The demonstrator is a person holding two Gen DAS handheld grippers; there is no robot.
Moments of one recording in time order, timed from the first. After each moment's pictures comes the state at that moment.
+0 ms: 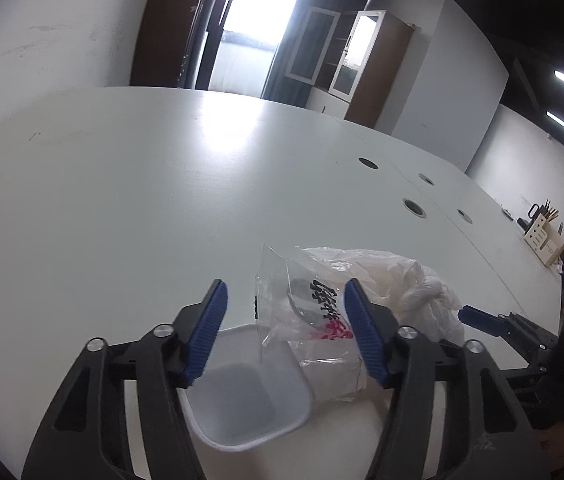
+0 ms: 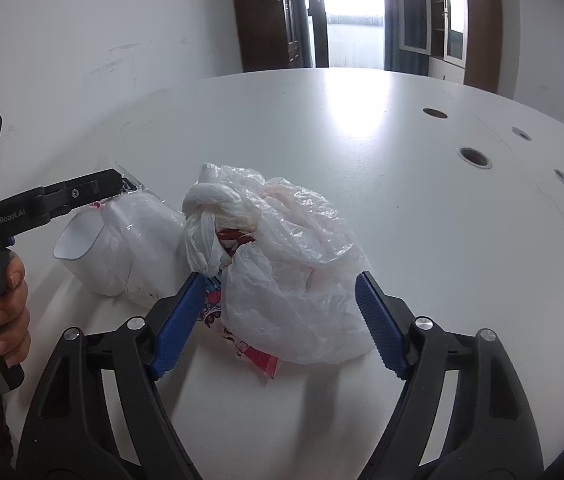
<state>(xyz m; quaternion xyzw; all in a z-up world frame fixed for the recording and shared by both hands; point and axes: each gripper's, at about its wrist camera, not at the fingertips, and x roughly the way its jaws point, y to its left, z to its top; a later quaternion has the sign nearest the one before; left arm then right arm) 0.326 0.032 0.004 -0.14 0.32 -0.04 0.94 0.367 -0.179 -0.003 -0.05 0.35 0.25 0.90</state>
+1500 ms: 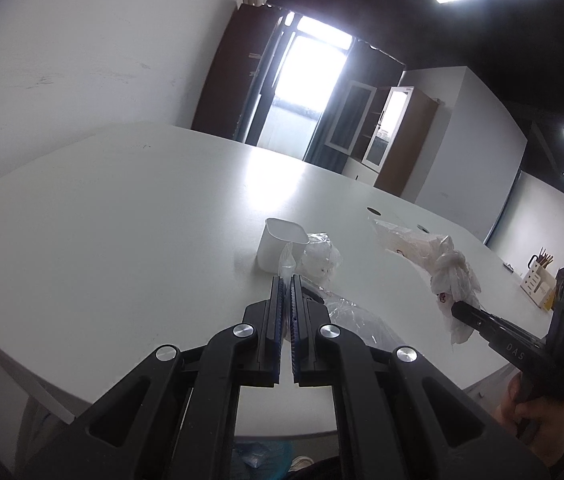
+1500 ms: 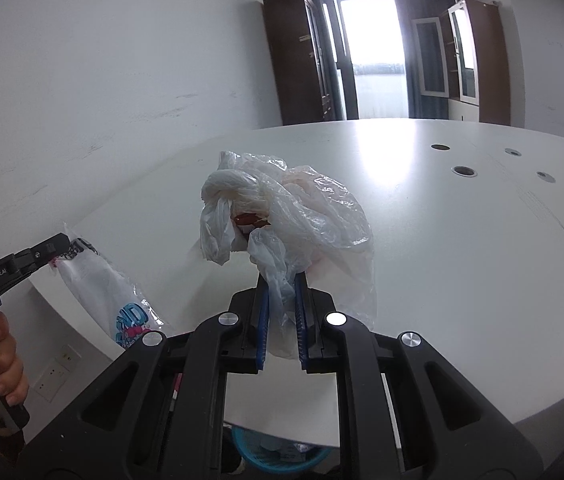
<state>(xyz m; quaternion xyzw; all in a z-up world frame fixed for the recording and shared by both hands) 0.054 0.005 0.037 -0.19 0.20 0.06 0.96 0.157 -0.244 0.033 -0.01 0.25 0.32 0.92</state>
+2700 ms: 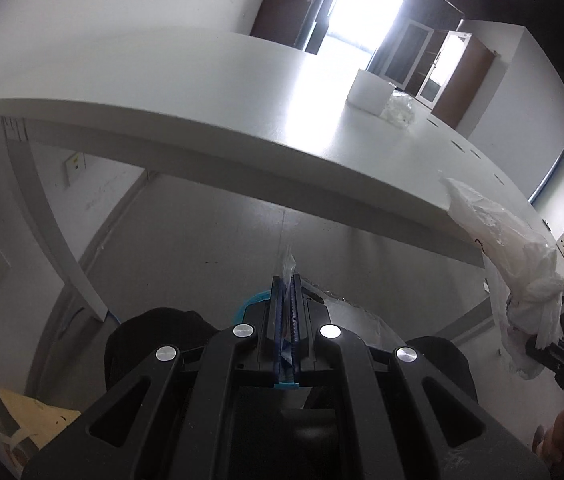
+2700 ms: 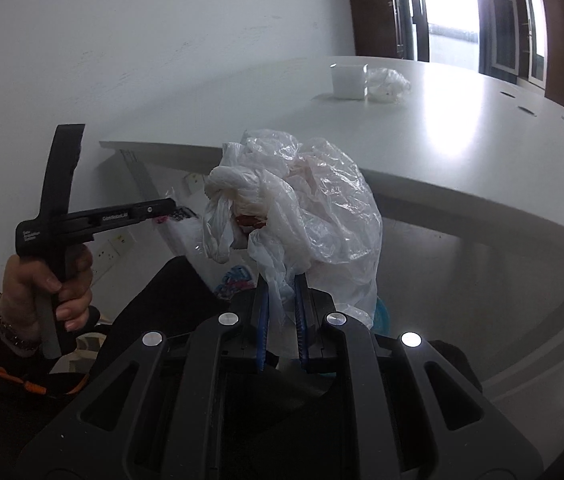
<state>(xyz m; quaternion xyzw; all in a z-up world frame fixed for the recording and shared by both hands) -0.051 0.015 -0.108 -0.23 0.34 0.12 0.90 -0.013 -0.244 -0.067 -0.09 0.33 0.42 0.84</state>
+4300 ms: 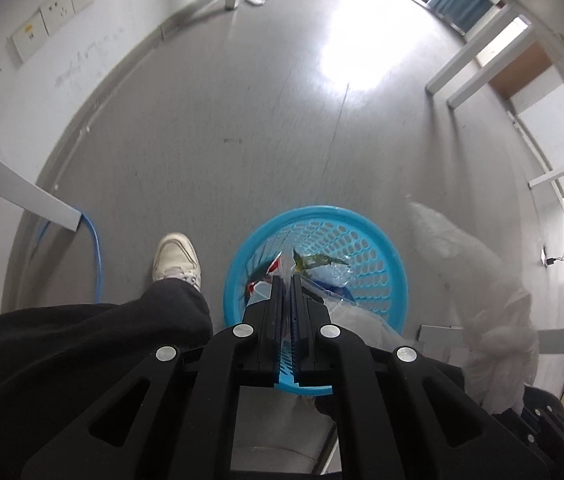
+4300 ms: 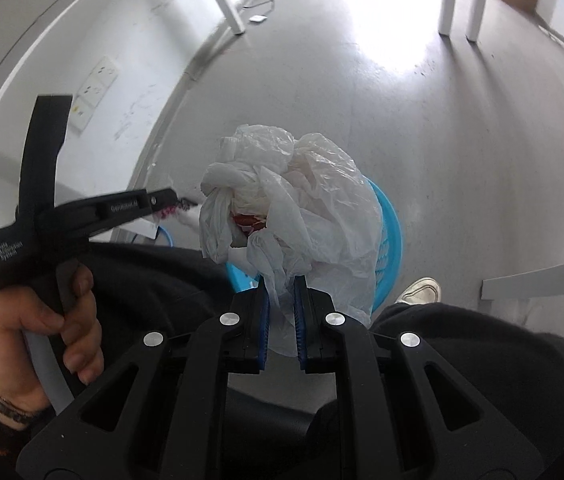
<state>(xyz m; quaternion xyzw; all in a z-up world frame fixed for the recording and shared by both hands) 0.155 0.051 -0.345 -0.29 0.56 0.17 0.76 0.184 -0.149 -0.305 -0.06 0.58 0.28 0.76</state>
